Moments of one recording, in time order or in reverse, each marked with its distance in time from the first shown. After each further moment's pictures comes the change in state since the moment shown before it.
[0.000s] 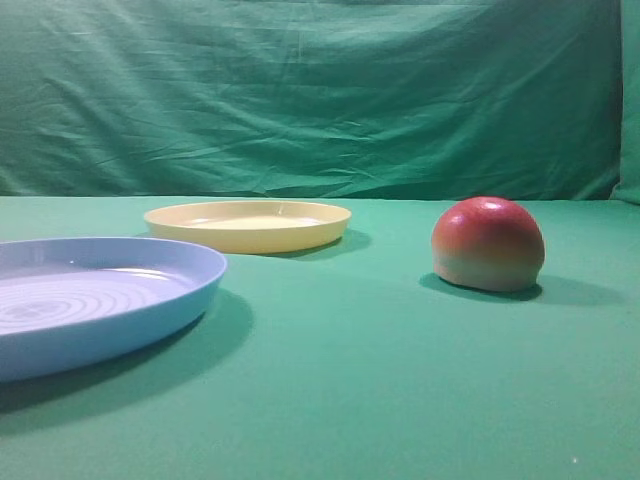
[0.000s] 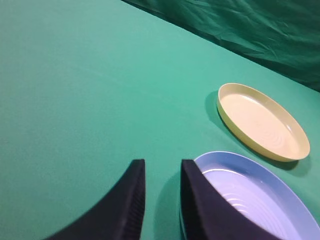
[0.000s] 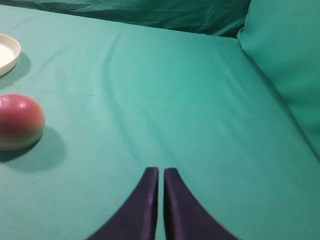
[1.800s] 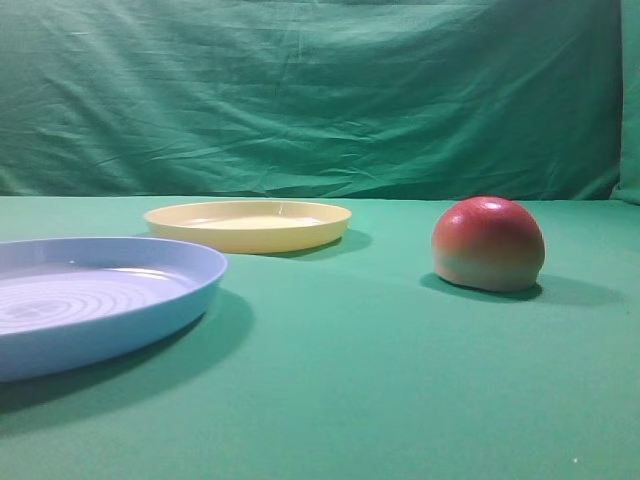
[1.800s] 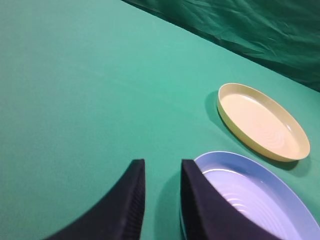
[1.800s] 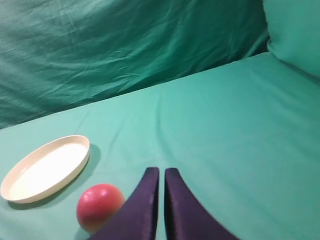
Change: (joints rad) left arm 0.000 0.000 0.000 0.000 0.000 0.000; right arm -0.001 0.090 -0.121 0.492 -0.031 -0.135
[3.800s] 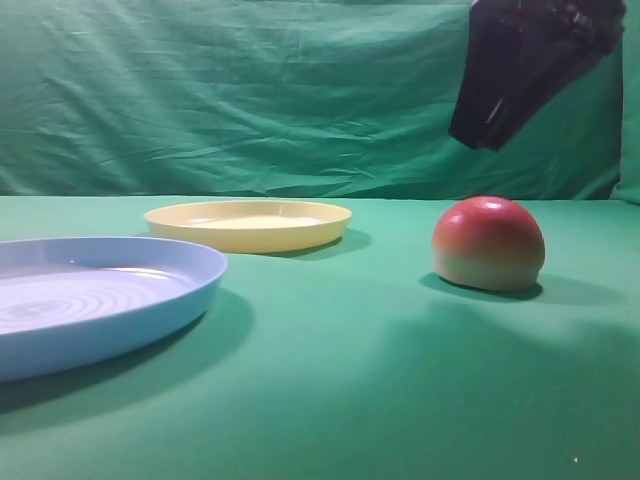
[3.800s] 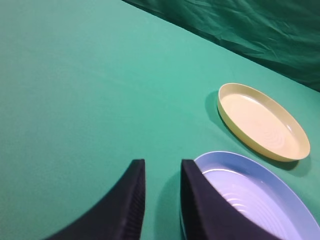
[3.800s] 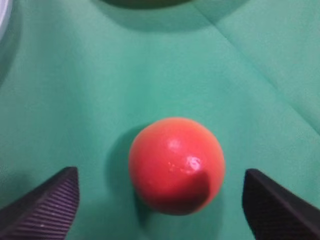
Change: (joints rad) left arm 0.000 0.000 0.000 0.000 0.000 0.000; right arm 0.409 1.569 -0.873 -0.253 0.231 -0.303
